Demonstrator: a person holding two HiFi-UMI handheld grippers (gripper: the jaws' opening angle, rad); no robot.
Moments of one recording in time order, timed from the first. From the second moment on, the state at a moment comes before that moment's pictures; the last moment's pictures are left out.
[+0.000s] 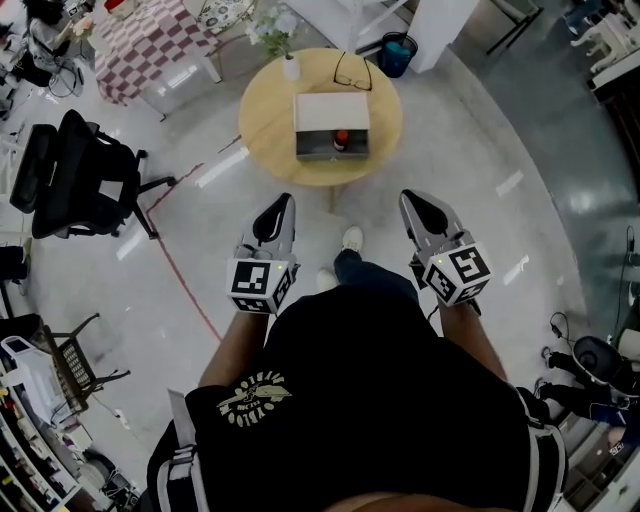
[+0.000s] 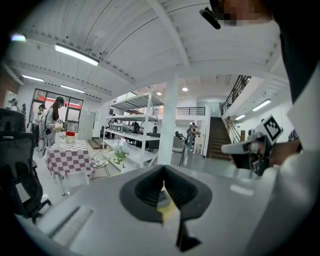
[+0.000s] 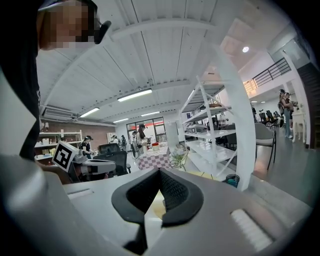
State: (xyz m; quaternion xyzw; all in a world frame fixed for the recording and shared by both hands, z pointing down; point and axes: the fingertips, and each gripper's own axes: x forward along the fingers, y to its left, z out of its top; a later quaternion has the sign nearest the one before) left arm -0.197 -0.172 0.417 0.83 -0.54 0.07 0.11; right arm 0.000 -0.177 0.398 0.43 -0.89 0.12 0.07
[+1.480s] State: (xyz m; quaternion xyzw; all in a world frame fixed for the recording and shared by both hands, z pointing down) left arm -0.198 -0.288 0.436 0.82 -0.56 0.10 0.10; right arm -0.010 -0.312 0.405 0.41 -0.90 0.12 0.05
